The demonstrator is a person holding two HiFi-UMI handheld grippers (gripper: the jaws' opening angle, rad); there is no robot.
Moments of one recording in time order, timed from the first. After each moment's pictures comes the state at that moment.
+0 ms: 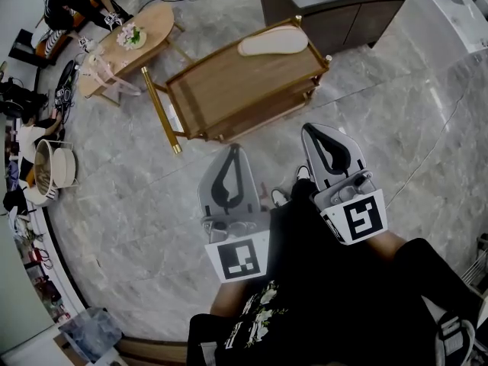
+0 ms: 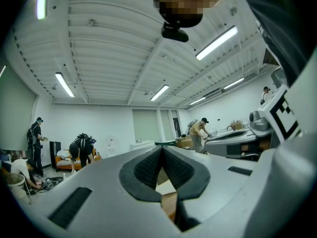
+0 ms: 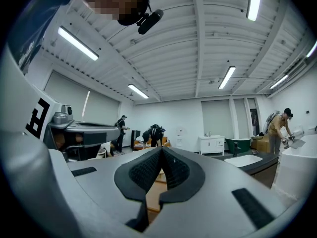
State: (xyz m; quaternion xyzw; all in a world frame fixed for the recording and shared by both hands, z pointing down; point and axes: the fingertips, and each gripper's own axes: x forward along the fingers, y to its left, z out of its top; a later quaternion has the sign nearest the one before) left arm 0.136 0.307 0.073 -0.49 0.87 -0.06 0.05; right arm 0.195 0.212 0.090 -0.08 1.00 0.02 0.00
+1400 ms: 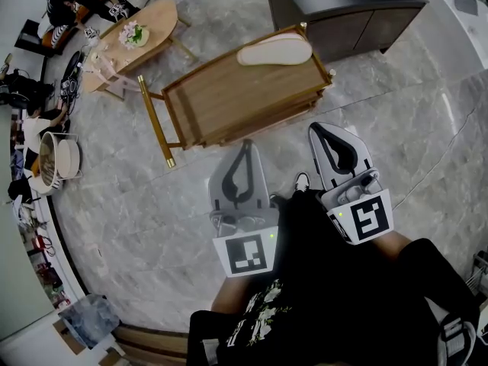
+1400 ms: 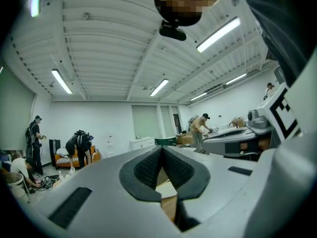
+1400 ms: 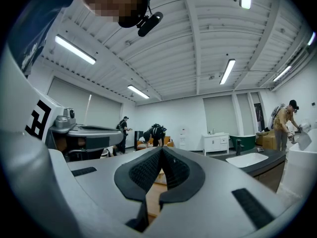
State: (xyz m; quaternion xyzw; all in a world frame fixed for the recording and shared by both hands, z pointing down) left arm 0.120 0.209 0.090 -0.49 0.87 -0.07 0.02; right arm 0.172 0.121 0.101 -0.05 1.00 0.00 0.01
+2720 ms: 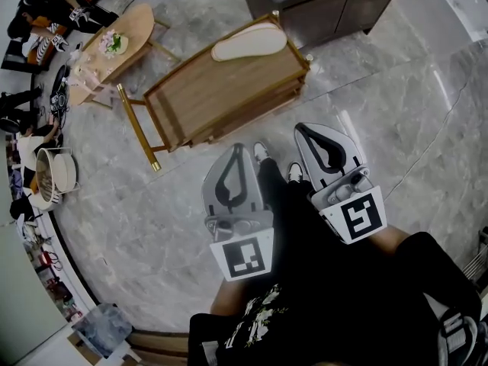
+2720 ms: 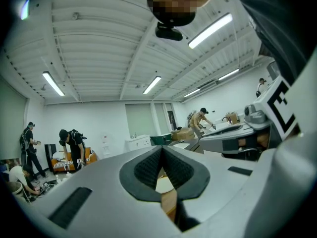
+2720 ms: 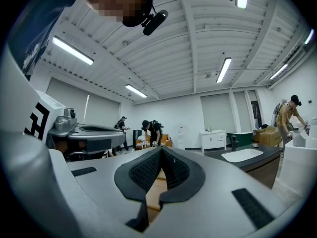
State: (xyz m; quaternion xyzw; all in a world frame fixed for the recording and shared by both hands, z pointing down) left arm 0.158 0.192 0.104 -0.51 0.85 -0.11 0.02; right arm 0.207 0.114 0.119 -0.06 1.00 -0.02 -0.02
